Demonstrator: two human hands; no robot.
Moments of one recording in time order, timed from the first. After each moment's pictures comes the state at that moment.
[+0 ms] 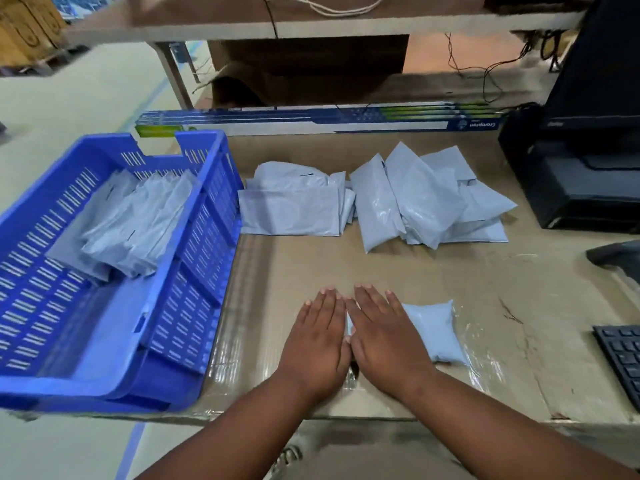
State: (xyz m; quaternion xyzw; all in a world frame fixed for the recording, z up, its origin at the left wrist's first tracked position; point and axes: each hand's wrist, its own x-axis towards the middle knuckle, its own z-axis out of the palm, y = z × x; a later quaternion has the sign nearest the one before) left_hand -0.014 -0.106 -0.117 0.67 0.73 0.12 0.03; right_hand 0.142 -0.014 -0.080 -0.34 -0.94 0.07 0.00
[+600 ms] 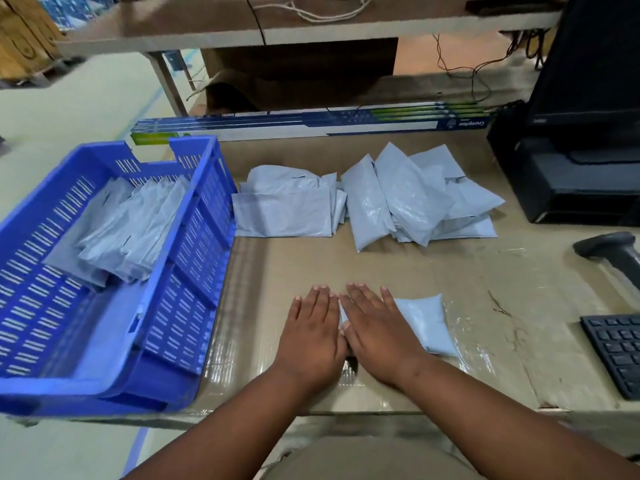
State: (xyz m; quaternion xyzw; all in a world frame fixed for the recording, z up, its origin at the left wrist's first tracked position) left_hand -0.007 -0.098 -0.092 0.66 0.75 0.06 0.03; right_hand 0.146 -0.005 -0.077 -0.33 -0.94 0.10 0.00
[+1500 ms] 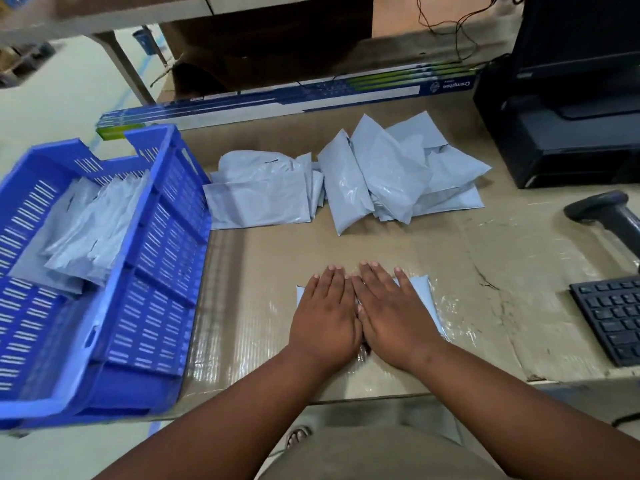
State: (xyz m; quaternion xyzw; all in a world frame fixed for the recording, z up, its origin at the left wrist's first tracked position) left_hand 0.036 -0.059 -0.095 0.70 0.71 0.07 -0.02; right_hand 0.192 0.018 -0.093 -0.37 -0.93 0.08 0.01
